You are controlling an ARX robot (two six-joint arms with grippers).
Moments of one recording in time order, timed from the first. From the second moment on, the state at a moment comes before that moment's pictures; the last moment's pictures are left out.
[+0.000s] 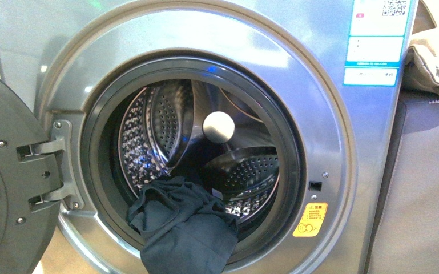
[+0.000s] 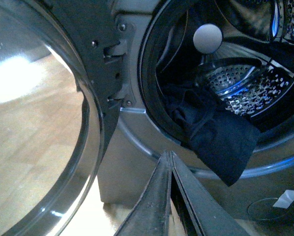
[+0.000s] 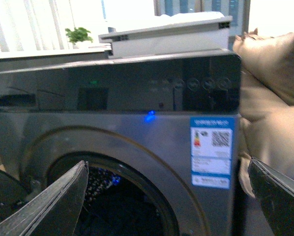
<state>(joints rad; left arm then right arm) 0.00 0.35 0.01 0.35 0.00 0.00 0.71 0.74 0.93 0.06 0.53 -0.05</state>
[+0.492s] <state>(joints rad) 0.00 0.18 0.01 0.19 0.00 0.00 0.74 0.42 0.37 0.12 0.66 0.22</state>
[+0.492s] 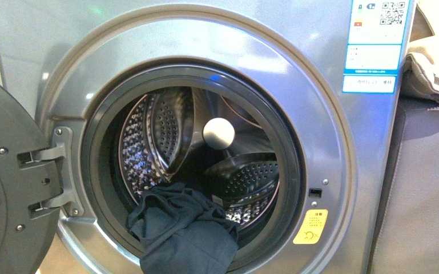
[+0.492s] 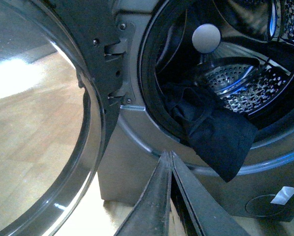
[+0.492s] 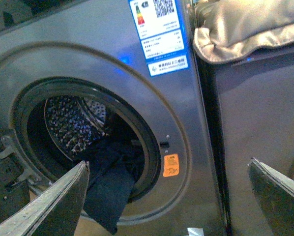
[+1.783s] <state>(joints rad) 0.00 0.00 0.01 0.00 0.00 0.00 0.00 0.01 0.01 0.00 0.00 0.00</state>
